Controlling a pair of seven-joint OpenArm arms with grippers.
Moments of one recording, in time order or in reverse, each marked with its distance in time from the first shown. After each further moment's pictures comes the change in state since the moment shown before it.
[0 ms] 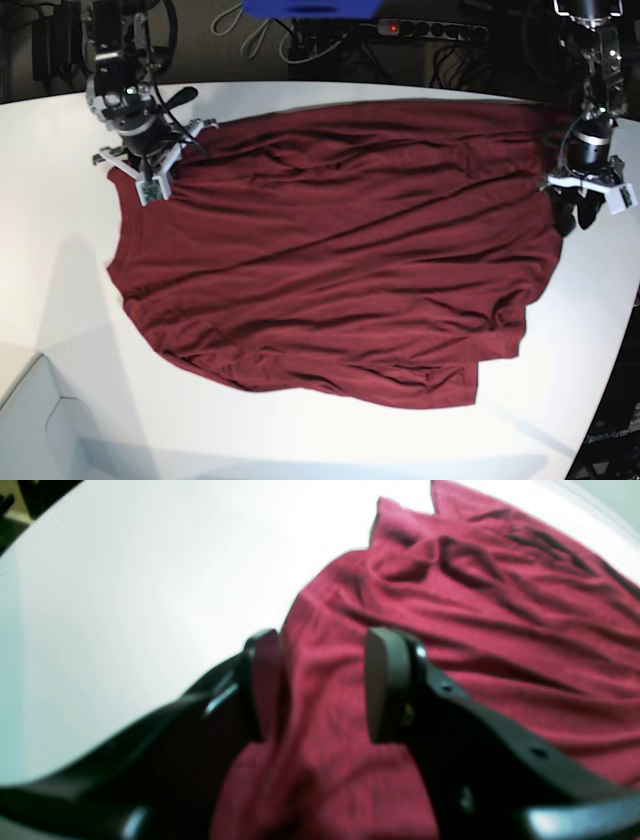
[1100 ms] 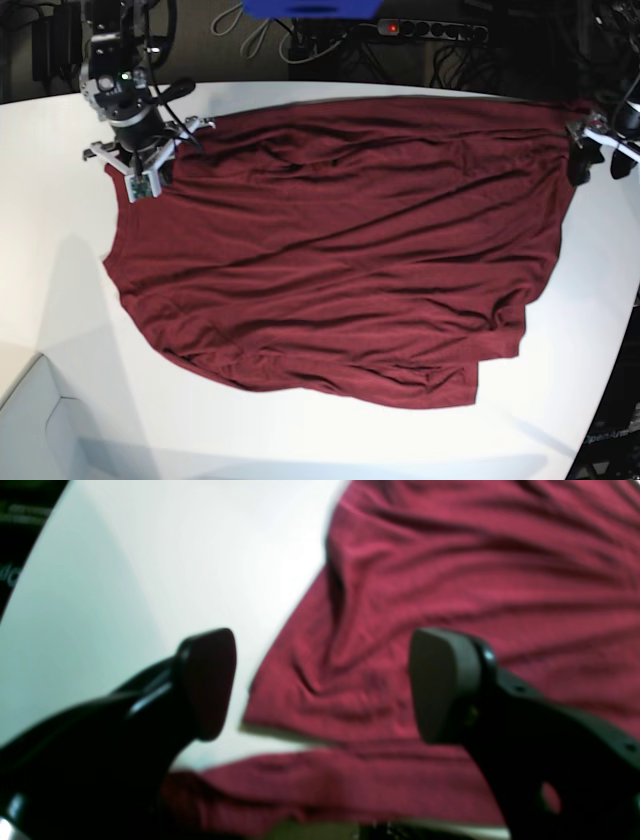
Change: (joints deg) left arm 9.4 6.5 -26.9 20.2 0.9 -15.8 40.2; right arm -3.3 -2.8 3.1 8.0 -0.4 0.1 0.8
